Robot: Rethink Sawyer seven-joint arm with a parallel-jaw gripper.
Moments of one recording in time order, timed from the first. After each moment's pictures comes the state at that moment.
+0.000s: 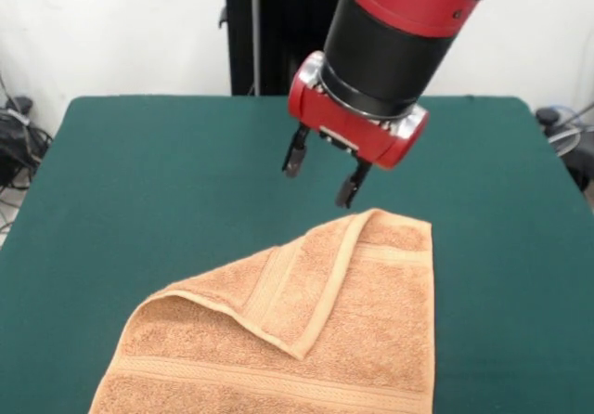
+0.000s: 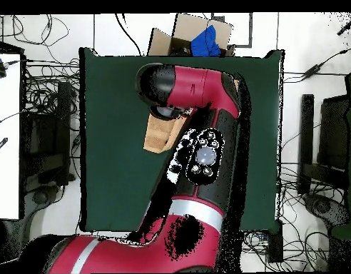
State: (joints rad) arm -0.01 -0.39 -0.30 1.05 0.02 1.02 2.04
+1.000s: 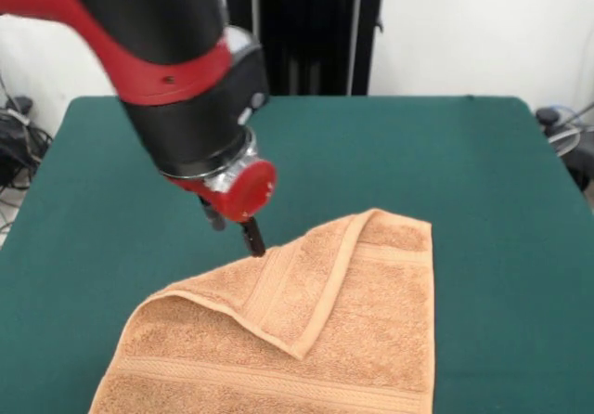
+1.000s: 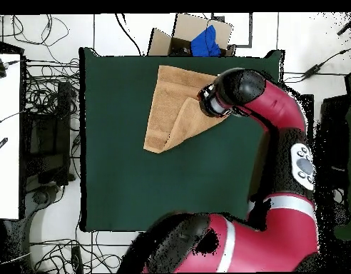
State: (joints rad) arm -0.41 -0.37 0.02 1.14 0.18 0.98 1.99
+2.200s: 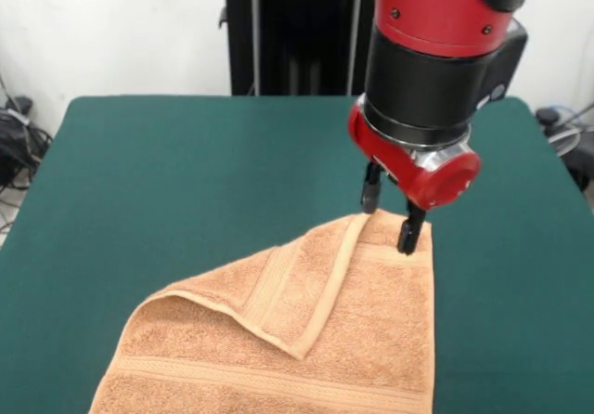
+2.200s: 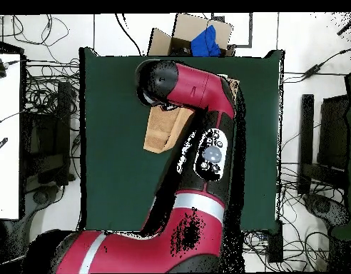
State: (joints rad) arm -0.03 -0.38 -0.24 1.09 0.23 0.91 2.53
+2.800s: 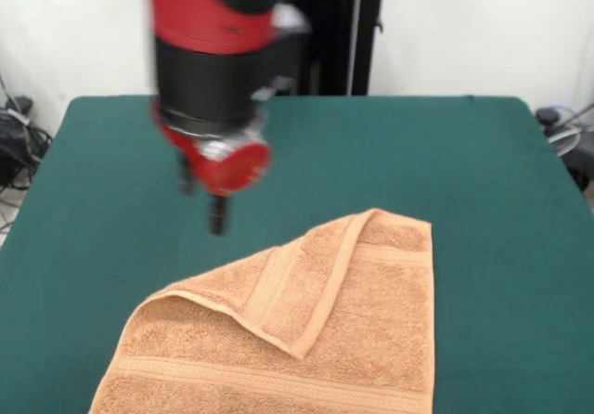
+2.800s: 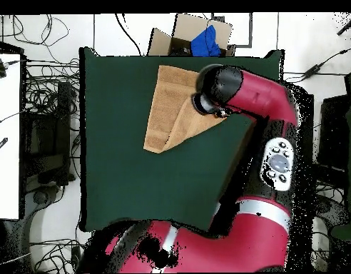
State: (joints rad) arm -0.25 -0.40 -0.20 1.07 0.06 0.96 2.26
